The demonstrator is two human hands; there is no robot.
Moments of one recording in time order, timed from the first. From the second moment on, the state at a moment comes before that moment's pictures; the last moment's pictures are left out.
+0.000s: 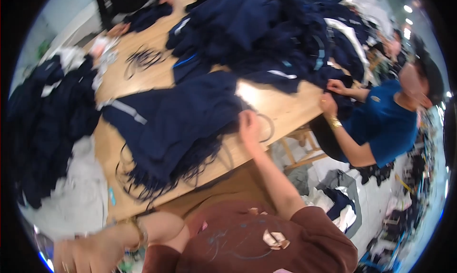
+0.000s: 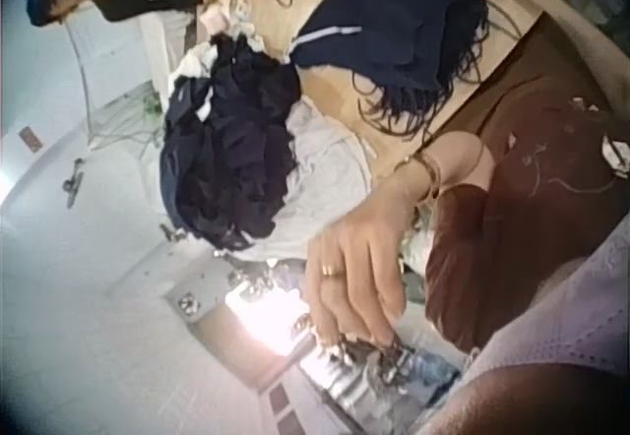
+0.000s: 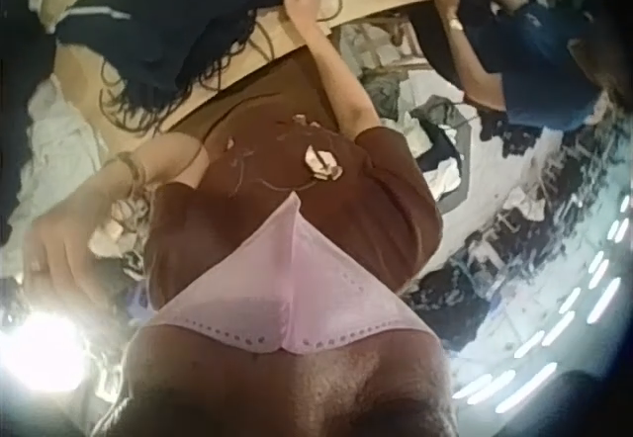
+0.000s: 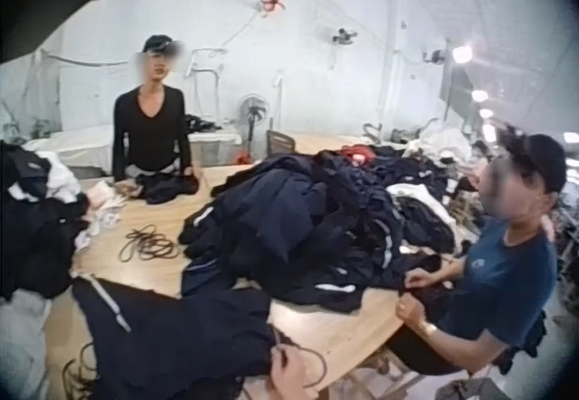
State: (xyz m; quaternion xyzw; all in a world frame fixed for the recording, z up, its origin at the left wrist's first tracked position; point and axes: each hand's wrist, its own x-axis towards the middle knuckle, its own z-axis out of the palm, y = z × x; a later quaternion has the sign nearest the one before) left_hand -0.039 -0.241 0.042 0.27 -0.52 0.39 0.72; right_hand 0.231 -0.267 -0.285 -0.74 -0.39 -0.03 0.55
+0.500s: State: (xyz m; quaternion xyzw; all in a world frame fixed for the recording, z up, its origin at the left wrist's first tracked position) left_hand -0.010 -0.215 -0.167 0.87 0.39 0.29 0.12; right_hand 0.239 -0.288 -0.230 -0.63 -0.29 0.27 0.67
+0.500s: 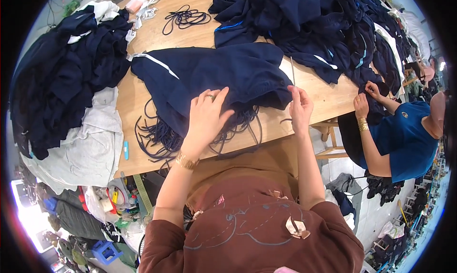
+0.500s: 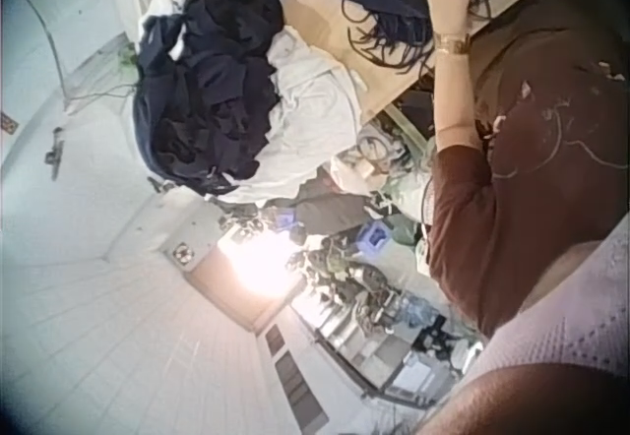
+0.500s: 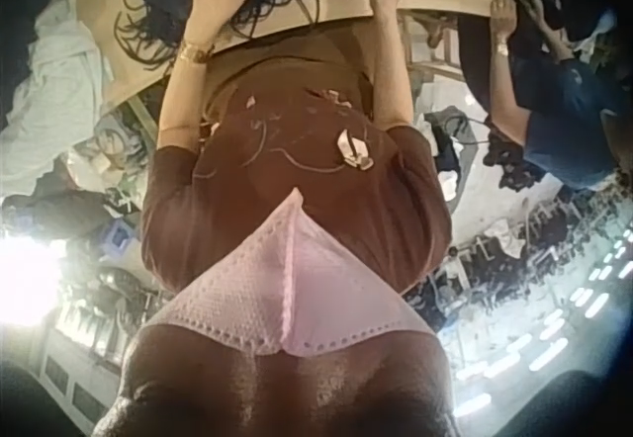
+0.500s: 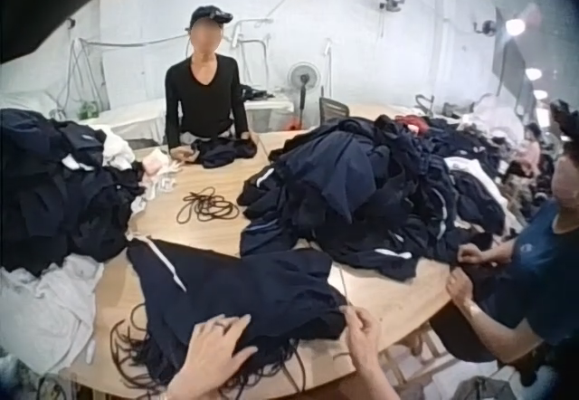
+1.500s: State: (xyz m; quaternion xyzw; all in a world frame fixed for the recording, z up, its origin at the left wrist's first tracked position) left_hand -0.079 -0.153 -0.102 0.78 0.42 0.36 0.28; right_hand 0.236 -0.192 -0.087 -0.42 -0.71 0.52 0.23
